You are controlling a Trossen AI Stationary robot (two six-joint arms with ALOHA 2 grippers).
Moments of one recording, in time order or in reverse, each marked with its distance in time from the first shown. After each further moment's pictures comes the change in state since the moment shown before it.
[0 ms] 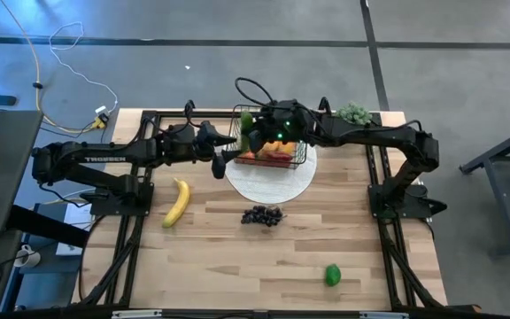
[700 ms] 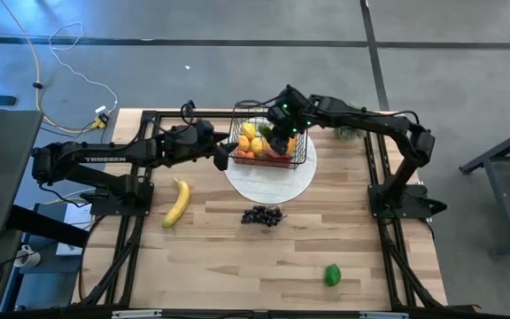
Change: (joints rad) left arm 0.001 0.000 0.000 -0.067 -0.186 -0.205; right arm -0.215 0.056 0.000 -0.427 -0.324 -0.579
